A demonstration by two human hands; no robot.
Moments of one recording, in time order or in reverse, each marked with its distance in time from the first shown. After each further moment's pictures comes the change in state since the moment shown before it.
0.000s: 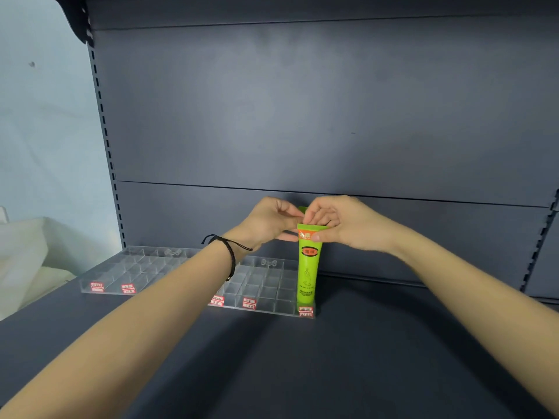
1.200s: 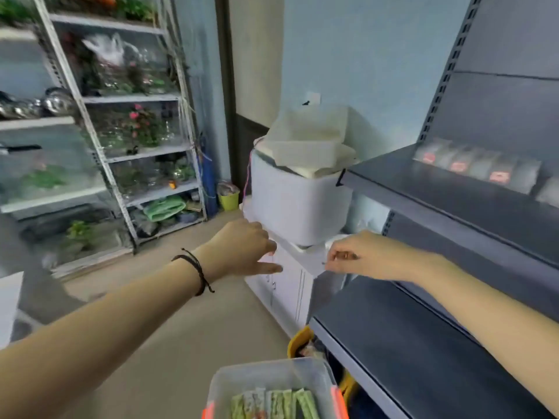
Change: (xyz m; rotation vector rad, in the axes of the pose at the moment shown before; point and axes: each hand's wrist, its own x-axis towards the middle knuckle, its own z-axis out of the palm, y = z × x) left_hand -0.556 -0.127 -0.238 1.579 -0.022 -0.335; right_hand -0.059 -0.221 0.413 -0.298 -0.782 -0.398
